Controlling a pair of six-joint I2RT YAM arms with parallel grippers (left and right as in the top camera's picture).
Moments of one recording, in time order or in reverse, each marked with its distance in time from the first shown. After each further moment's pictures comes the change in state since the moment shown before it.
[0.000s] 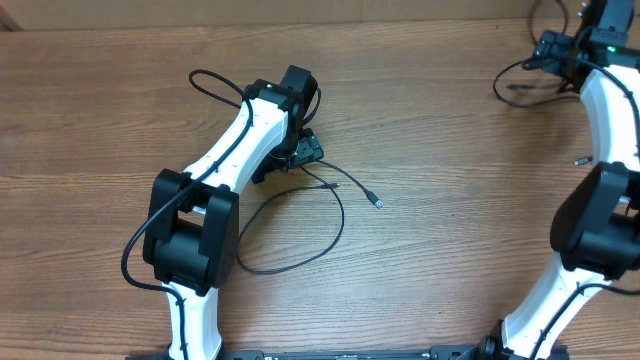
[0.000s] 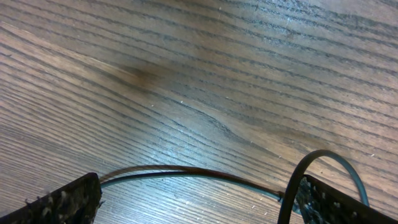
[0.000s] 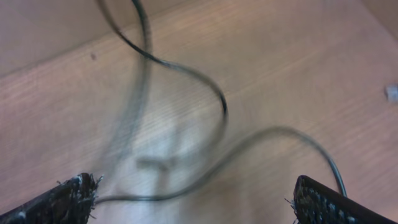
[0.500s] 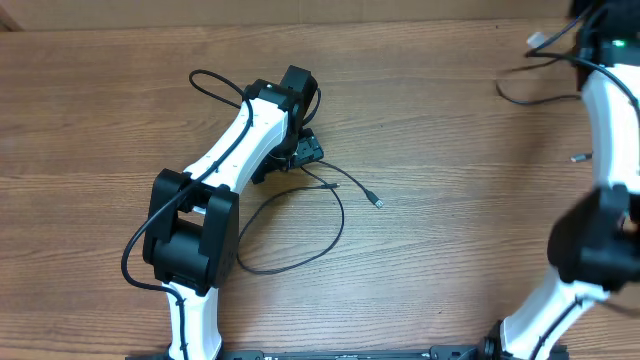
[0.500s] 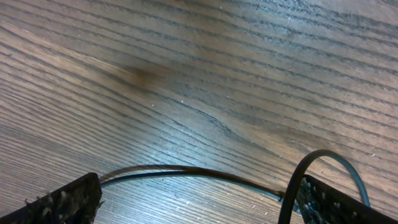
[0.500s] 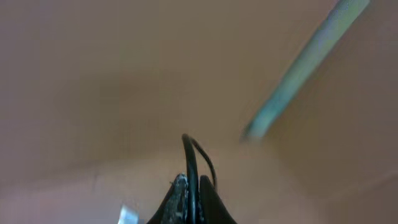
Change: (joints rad) left arm 0.000 0.000 0.000 -0.001 0.000 0.000; right arm 0.040 -0.028 -0.005 0.369 0.082 -0.257
